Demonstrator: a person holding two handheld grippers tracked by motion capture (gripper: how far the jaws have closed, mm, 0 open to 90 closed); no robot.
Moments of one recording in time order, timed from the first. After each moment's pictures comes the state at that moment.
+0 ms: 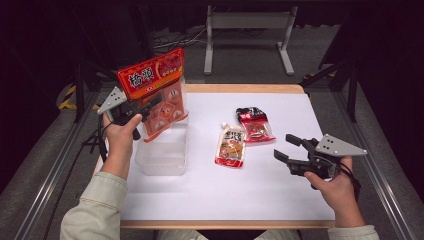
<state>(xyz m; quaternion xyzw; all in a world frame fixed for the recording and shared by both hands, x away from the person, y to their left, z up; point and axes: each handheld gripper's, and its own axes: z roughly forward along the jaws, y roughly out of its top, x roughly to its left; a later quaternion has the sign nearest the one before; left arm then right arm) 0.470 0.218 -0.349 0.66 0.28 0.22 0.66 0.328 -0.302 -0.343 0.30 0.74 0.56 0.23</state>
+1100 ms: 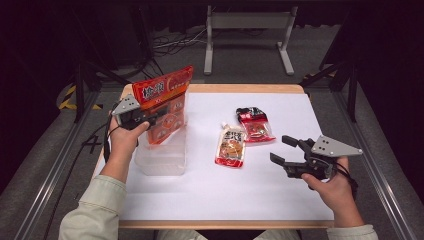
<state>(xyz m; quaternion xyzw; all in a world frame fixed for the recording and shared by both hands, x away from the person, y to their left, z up) 0.471 0.206 -0.361 0.74 0.29 0.20 0.57 0.328 -0.294 -0.344 0.28 0.75 0.56 0.22</state>
